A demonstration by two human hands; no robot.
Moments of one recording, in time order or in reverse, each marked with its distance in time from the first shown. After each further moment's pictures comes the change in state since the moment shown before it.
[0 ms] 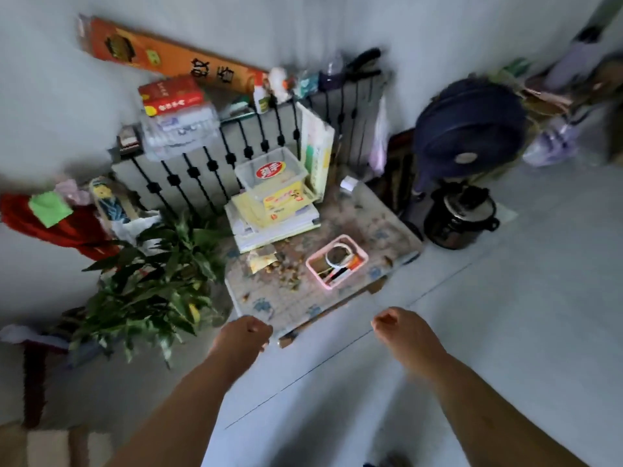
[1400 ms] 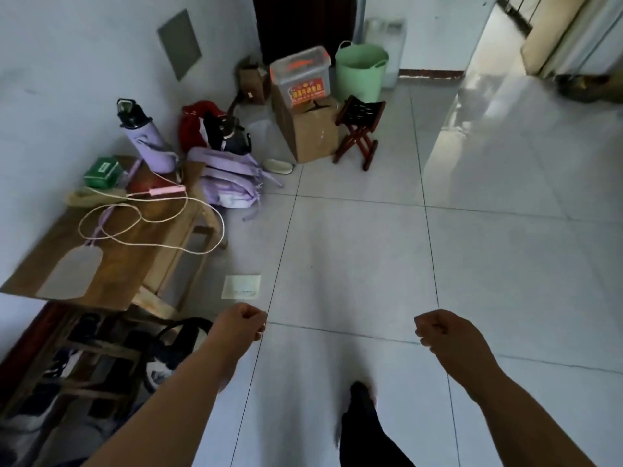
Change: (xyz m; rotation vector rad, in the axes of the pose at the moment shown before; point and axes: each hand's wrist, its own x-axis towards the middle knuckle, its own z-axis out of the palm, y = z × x) left_hand 0.139 0.773 0.764 0.317 -0.553 0.430; right_hand 0.177 0.599 -0.681 0.698 0.746 0.625
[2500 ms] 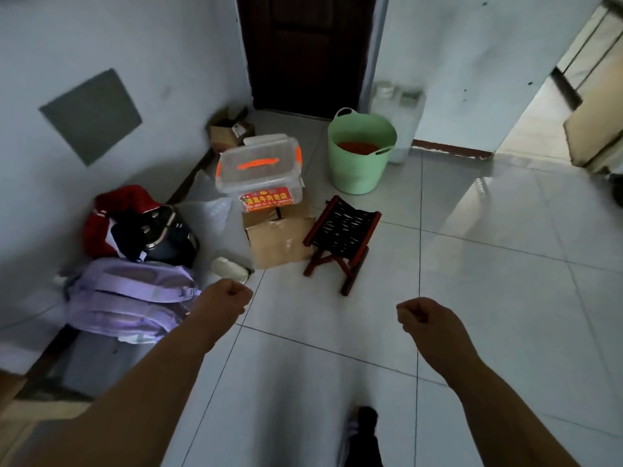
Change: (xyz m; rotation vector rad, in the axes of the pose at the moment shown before) left_hand 0.596 0.597 0.146 0.022 0.081 0.112; right_hand 0.785 -0.345 -0.208 -0.188 -0.019 -0.228
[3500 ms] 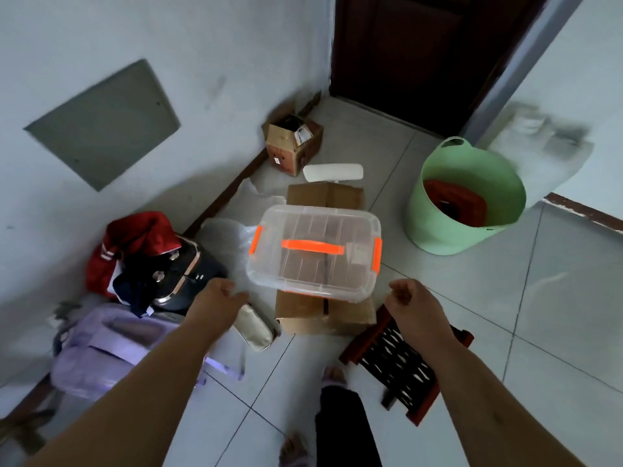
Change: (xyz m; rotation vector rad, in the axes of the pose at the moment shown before) left_hand 0.461 0.088 -0.115 0.086 0.203 -0.342; right_hand 0.520 -0.250 0.140 -0.057 -0.268 -0.047
